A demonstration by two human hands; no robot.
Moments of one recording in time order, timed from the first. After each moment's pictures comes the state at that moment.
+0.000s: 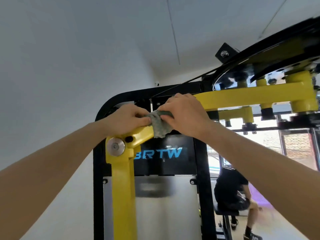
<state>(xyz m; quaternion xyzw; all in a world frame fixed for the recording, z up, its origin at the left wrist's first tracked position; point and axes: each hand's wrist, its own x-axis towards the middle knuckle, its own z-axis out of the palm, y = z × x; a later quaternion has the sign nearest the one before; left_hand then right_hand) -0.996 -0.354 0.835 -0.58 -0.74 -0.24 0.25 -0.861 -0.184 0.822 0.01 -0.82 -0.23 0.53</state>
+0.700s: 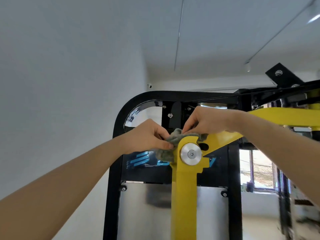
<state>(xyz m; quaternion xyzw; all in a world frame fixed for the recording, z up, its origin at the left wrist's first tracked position) -1.140 -0.421 0.803 -0.70 -0.60 -0.38 0.03 -0.951 -0.283 0.862 -0.06 -0.98 0.05 0.20</state>
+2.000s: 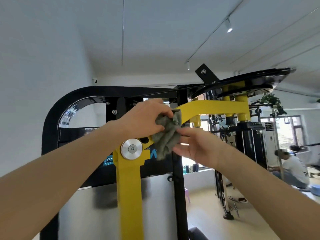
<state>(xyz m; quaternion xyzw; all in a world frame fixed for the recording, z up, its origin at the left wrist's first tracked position) -1.032 -0.338 0.839 -0.77 -0.49 -0.24 0.33 -0.848 -0.279 0.766 -0.12 -0.61 0.67 0.40</state>
